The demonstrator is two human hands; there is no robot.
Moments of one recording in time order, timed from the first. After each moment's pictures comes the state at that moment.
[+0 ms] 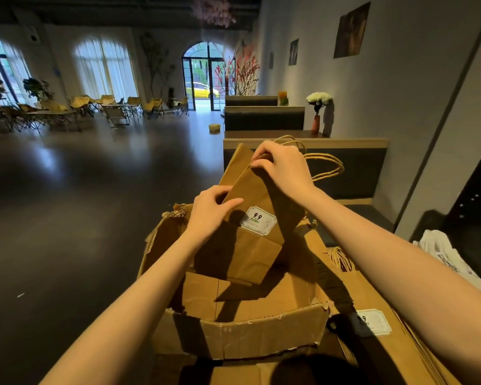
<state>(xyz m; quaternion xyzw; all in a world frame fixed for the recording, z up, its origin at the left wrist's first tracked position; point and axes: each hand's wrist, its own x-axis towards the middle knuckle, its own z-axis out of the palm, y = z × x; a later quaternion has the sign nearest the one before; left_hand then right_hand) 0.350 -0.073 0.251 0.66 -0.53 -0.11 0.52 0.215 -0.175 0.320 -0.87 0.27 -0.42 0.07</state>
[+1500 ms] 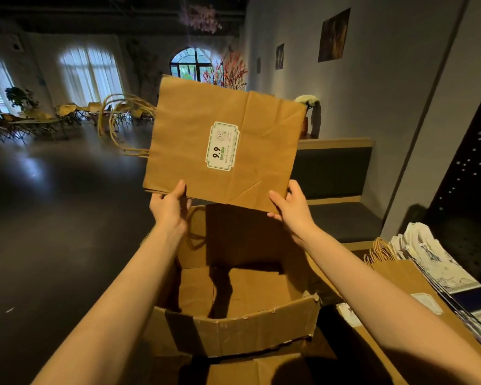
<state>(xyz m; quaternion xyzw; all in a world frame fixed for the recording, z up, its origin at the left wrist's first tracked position) 0.373 -0.058 0.273 0.40 -0.08 -0.30 0.86 0.176 -0.144 0.261 -0.61 0.32 -0.46 0.56</state>
